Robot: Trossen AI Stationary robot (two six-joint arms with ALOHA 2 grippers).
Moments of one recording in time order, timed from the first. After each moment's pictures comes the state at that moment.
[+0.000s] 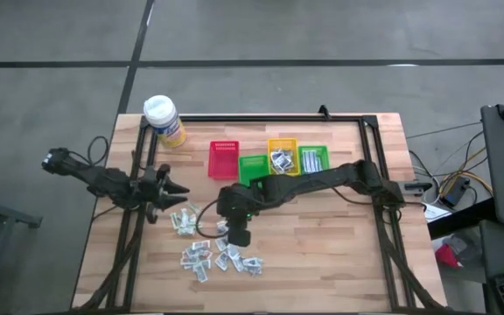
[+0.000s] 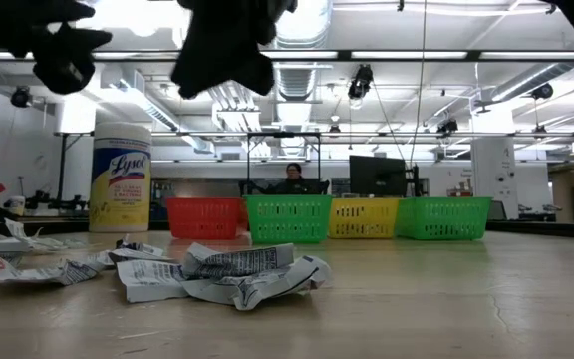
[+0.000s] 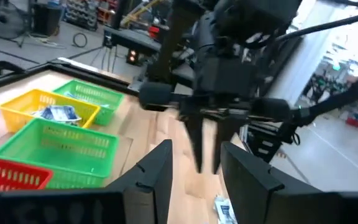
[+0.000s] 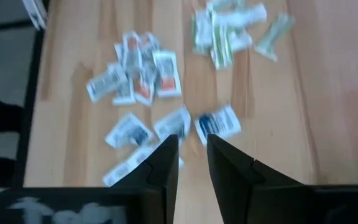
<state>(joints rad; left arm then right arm) -0.41 0.27 0.26 -0.08 -0.35 -0.36 0.16 2.20 2.04 -0.78 -0.10 0.29</state>
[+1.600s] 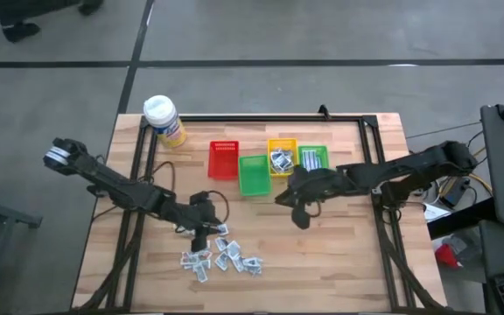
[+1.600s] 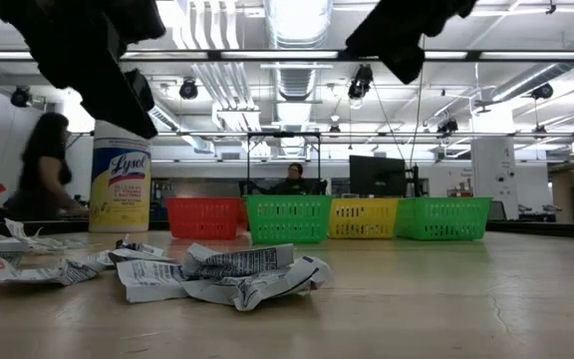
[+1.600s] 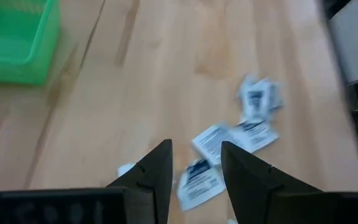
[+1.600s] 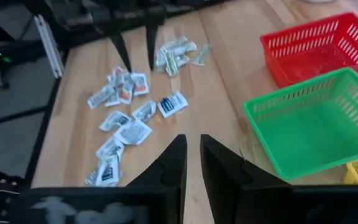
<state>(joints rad) -0.40 1.22 0.69 -0.20 -0.18 -0.51 0.16 1.32 0.94 -0.18 0.08 0.39</state>
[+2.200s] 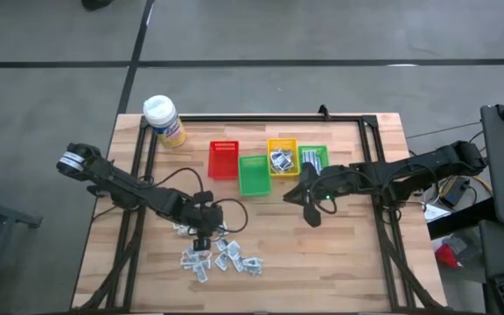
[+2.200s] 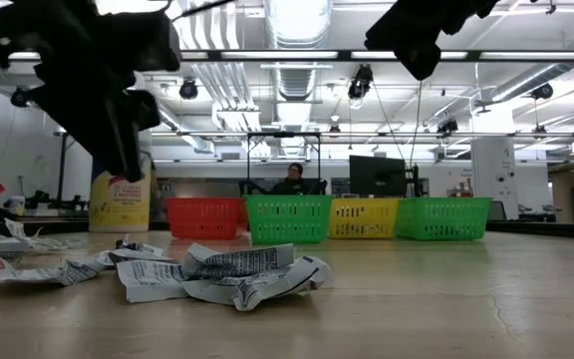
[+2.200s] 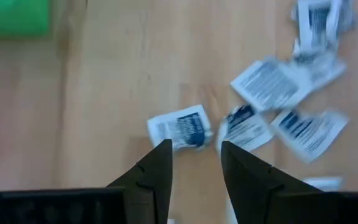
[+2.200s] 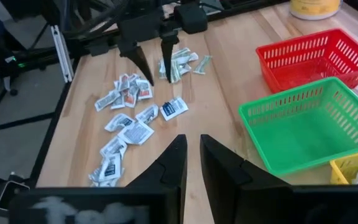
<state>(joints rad) -0.36 1.41 0.86 -0.52 -0.13 -0.40 0.16 1.19 0.84 -0.15 0.08 0.36</state>
